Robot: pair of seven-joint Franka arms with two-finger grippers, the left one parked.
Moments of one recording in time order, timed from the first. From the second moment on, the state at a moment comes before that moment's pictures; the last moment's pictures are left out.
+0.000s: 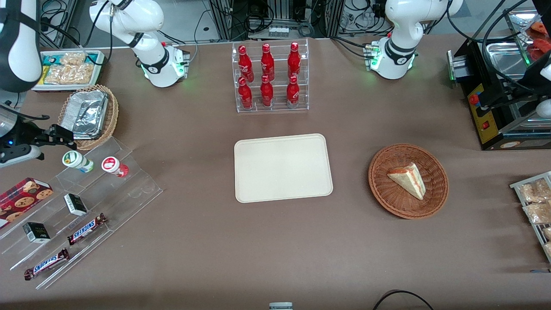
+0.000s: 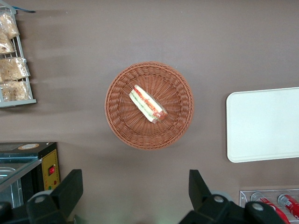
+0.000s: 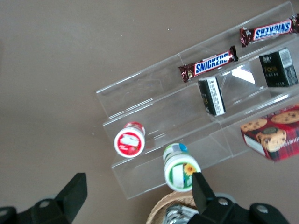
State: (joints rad) arm -0.08 -0.06 -0.12 -1.95 0.00 1.90 -0.53
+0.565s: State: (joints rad) arm -0.12 -0.05 -0.15 -2.12 0.00 2.12 -0.86
